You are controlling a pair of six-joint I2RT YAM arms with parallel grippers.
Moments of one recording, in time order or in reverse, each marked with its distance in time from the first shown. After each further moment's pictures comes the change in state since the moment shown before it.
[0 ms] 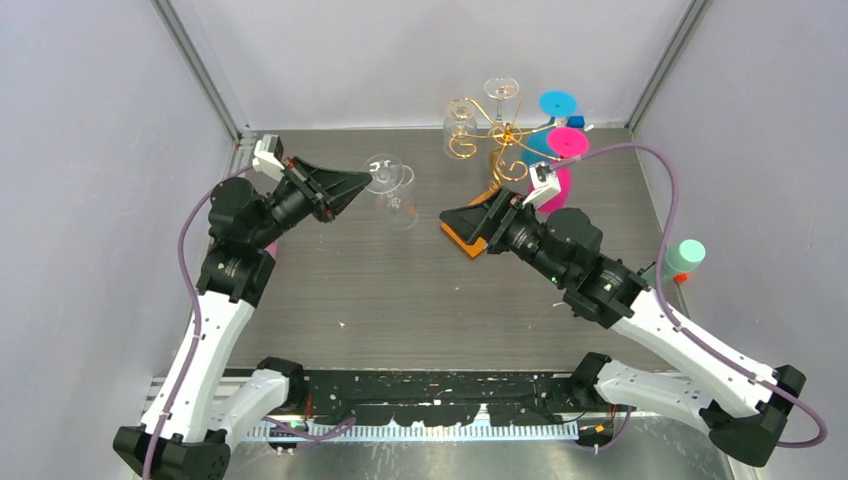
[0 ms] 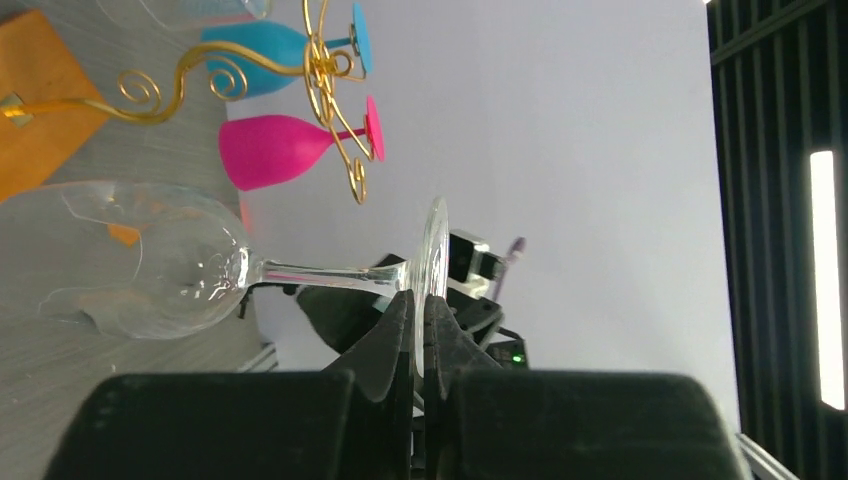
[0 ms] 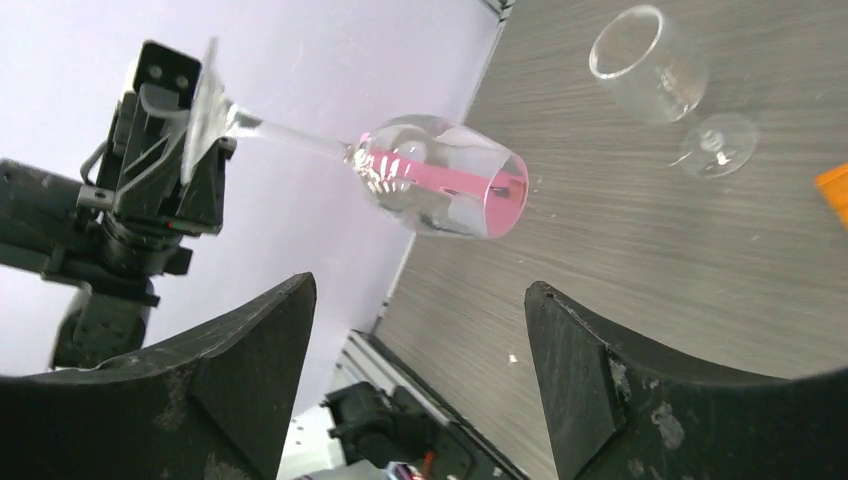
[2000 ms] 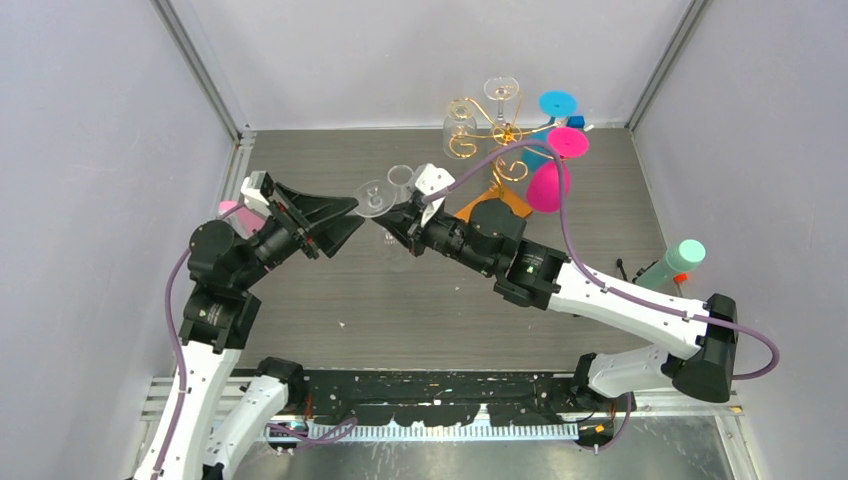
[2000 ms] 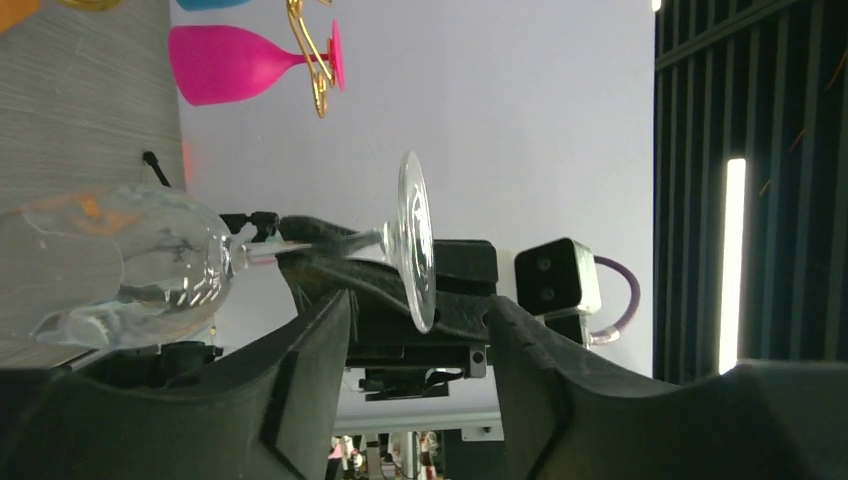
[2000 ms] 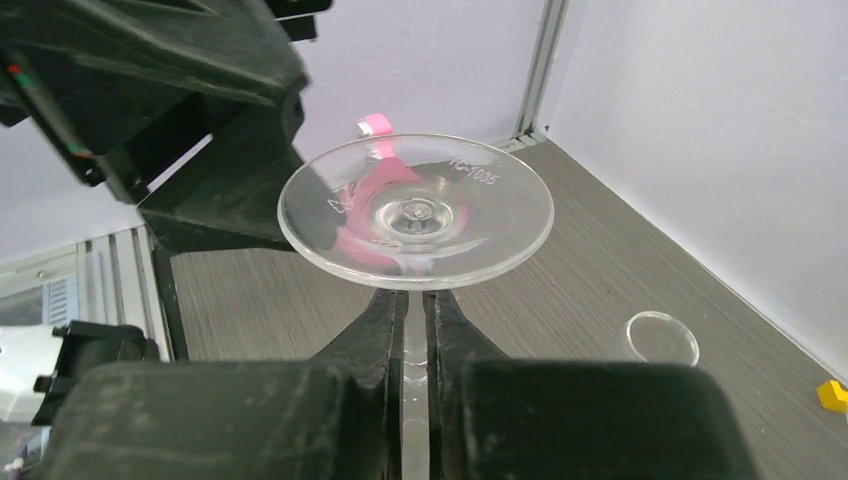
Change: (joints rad) left arm 0.011 -0.243 -0.108 -0.105 0.037 -0.196; right arm 0.257 0.373 0.190 0.352 -0.067 -0.902
